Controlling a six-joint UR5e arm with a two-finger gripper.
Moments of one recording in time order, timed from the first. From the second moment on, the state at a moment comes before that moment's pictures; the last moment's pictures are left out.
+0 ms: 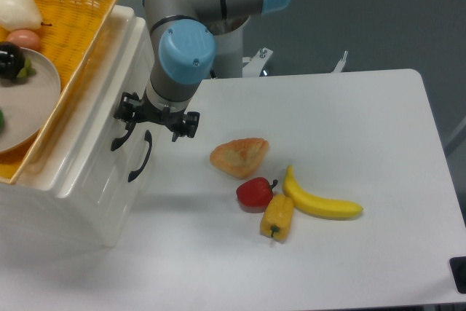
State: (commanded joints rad) arm 2.24 -1.78 -1.59 -1.51 1.24 0.38
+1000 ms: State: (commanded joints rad) arm 2.23 -1.79 -1.59 -1.50 1.27 0.45
